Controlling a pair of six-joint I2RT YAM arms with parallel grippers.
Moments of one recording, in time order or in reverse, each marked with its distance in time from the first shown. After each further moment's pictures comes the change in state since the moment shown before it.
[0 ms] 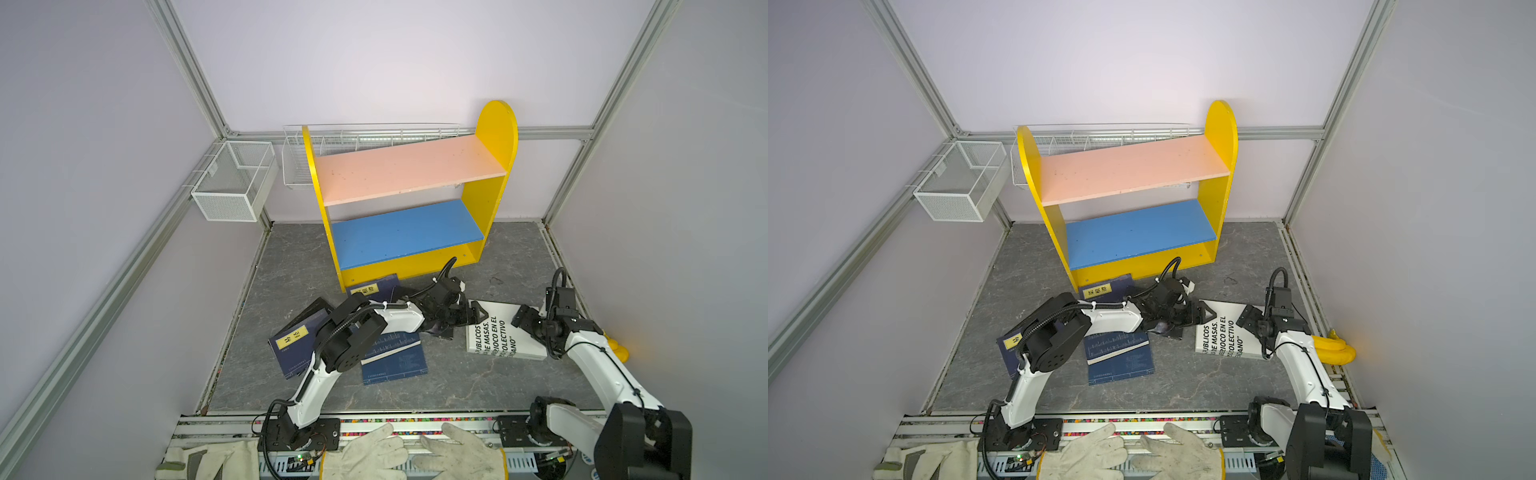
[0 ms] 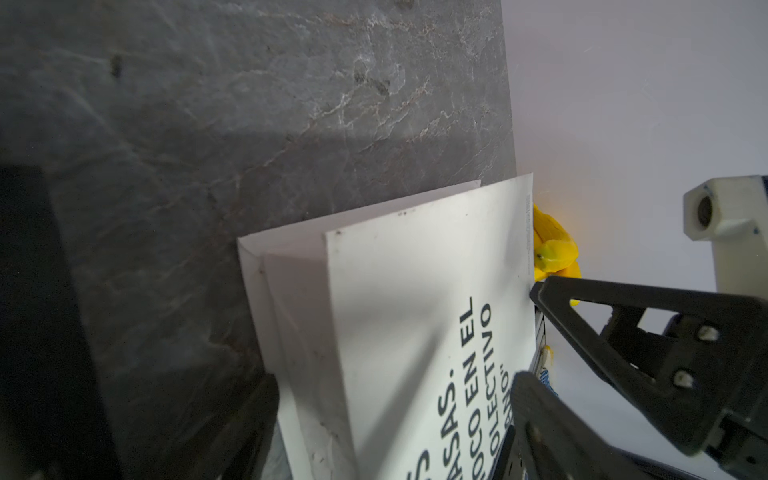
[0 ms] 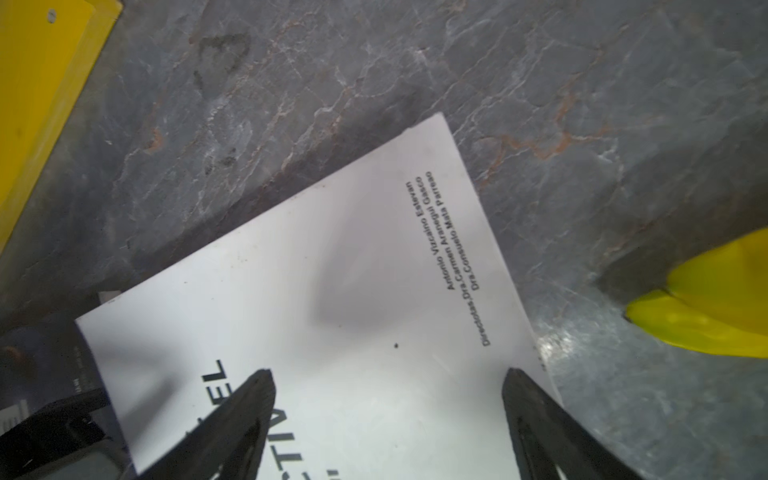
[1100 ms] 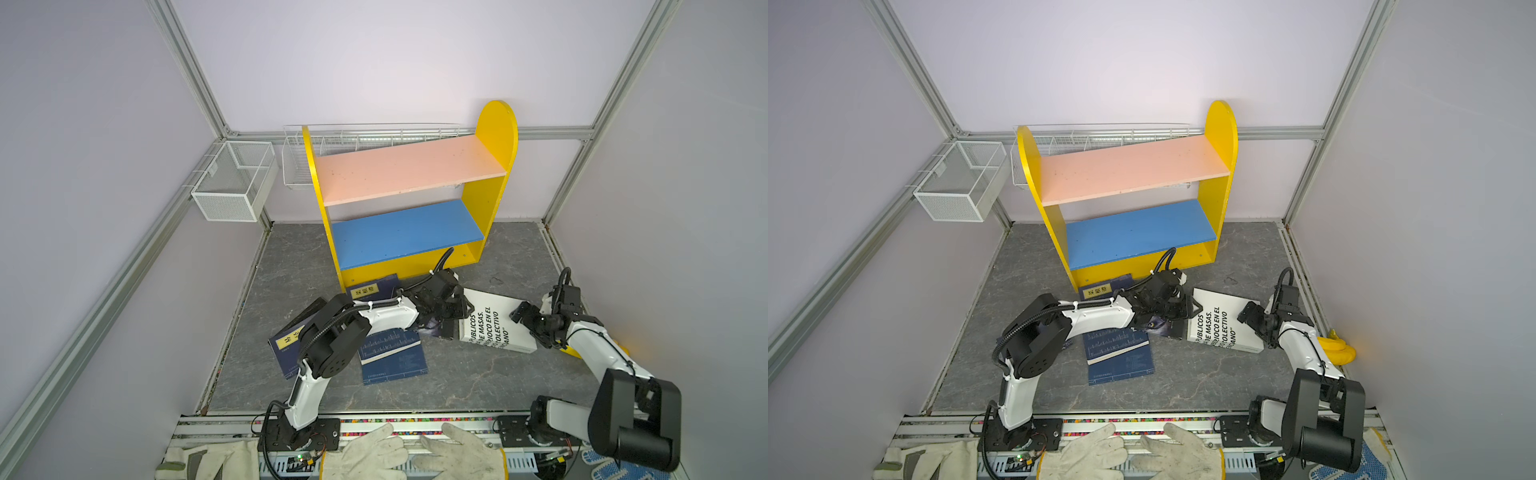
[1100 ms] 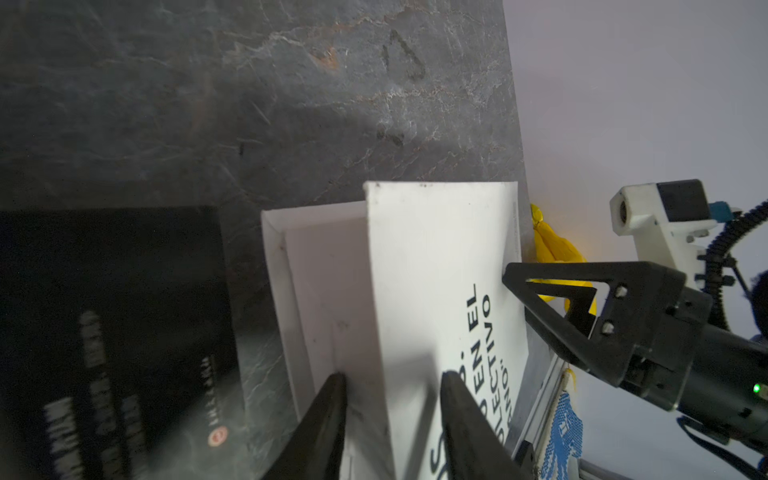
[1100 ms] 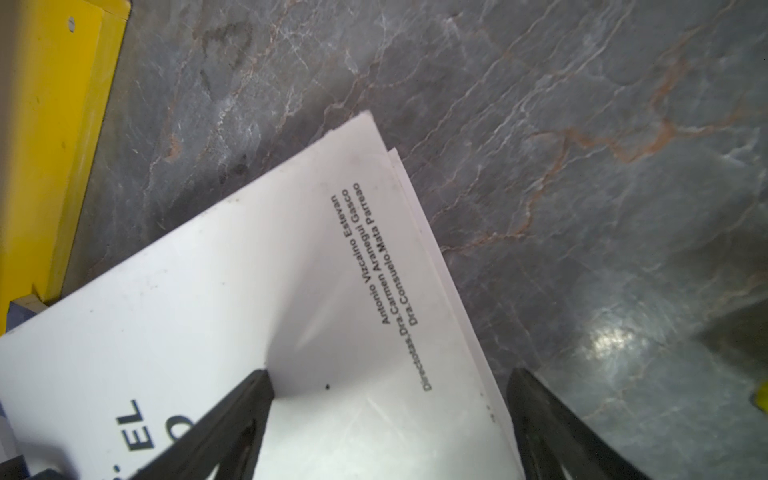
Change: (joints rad) left arm 0.013 -0.131 -0.005 -0.175 -0.126 0.054; right arm -0.096 0.150 -0.004 0.137 -0.247 -0.011
